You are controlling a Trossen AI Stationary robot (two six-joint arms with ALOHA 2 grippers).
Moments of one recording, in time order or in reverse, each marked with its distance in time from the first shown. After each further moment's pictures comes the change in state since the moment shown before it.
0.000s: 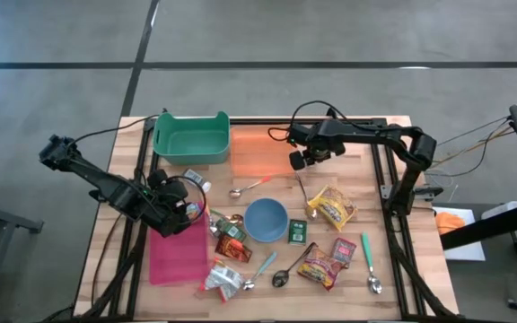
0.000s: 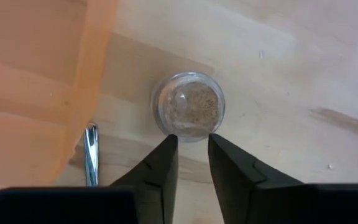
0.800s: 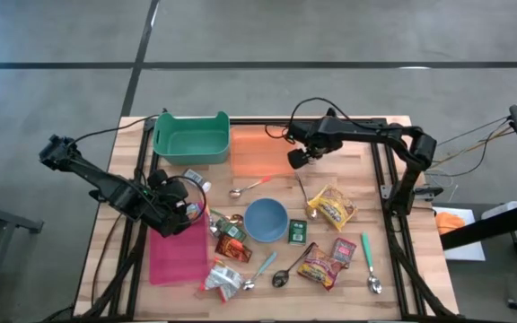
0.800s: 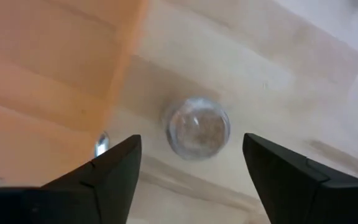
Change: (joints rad) left arm 0.000 0.000 0.000 0.008 0.003 -0.002; right arm -0.012 -0.001 0.034 0.030 0.024 -0.121
